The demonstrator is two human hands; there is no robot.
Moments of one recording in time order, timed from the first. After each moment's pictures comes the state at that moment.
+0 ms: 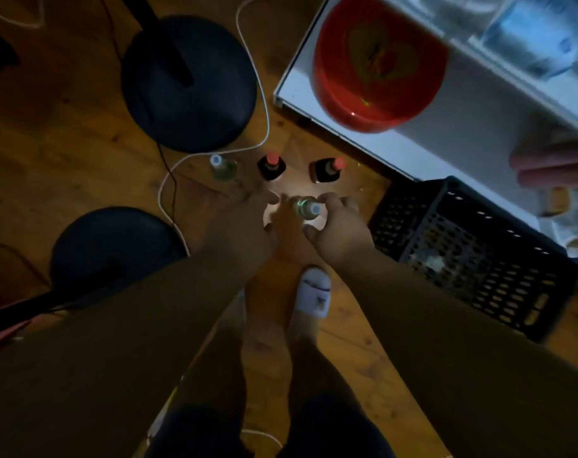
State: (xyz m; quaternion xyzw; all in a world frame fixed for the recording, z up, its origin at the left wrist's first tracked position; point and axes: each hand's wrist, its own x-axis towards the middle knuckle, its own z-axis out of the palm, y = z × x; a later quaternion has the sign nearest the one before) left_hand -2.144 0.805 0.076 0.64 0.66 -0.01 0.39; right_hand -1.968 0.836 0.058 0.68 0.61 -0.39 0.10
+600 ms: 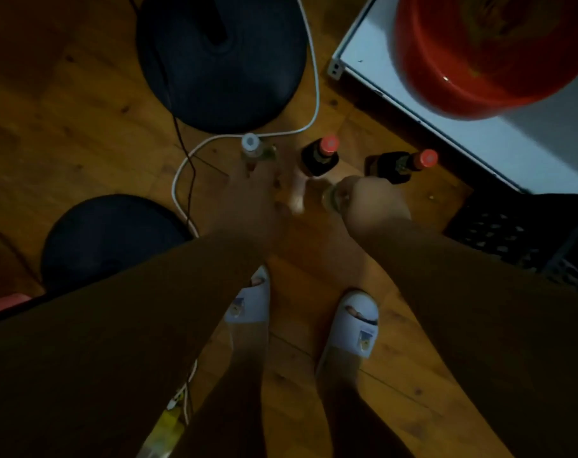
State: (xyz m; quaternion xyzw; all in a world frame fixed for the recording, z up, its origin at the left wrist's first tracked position) left_hand -2.191 0.834 -0.052 0.52 0.77 0.05 0.37; right_hand -2.018 0.893 -0.083 0.60 0.70 -0.34 0.17
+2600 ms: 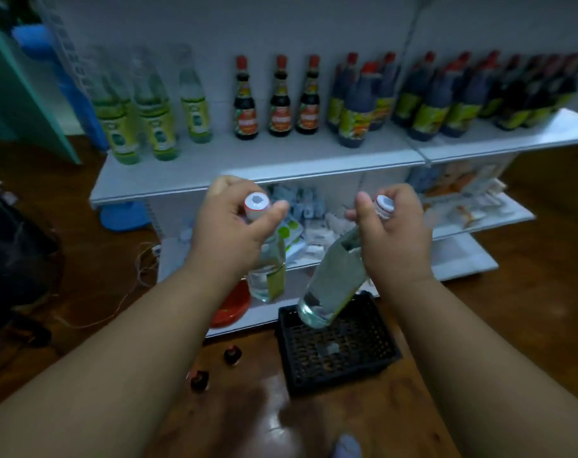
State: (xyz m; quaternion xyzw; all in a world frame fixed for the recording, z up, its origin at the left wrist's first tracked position) left_hand -1.950 0.786 0.667 0.76 0.35 0.42 0.34; right_hand -1.783 0.674 0.662 0.74 0.37 0.00 -0.56
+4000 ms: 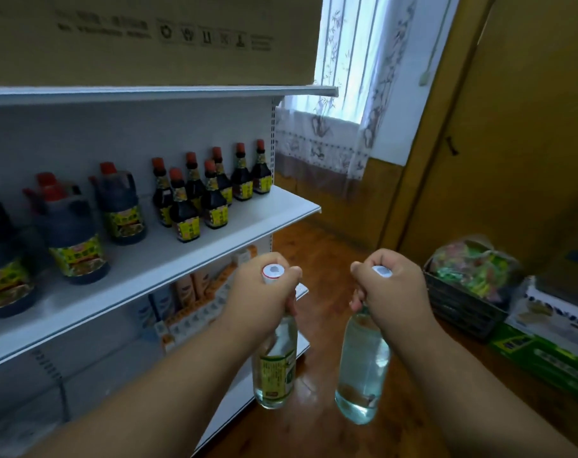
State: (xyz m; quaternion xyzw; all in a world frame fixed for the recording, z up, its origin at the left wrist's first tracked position) left_hand -1.073 0.514 0.692 0.75 0.14 0.28 0.58; right_hand -0.982 0.355 0.693 0.78 0.15 0.02 -0.61
